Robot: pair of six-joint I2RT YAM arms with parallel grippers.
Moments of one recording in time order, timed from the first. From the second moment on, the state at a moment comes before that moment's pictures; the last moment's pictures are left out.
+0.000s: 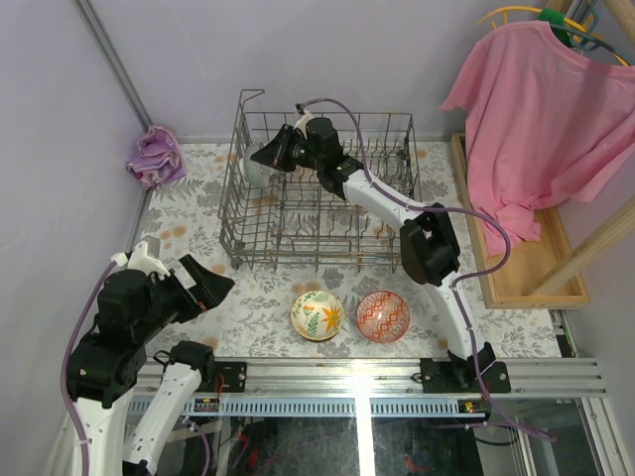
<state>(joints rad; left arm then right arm) -0.19 0.42 1.05 -1.18 0.18 -0.66 0.67 2.31 2.08 0.09 -0.41 0.96</state>
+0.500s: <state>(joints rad) -0.19 0.42 1.05 -1.18 0.17 -0.66 0.67 2.38 2.00 0.34 -0.41 1.12</state>
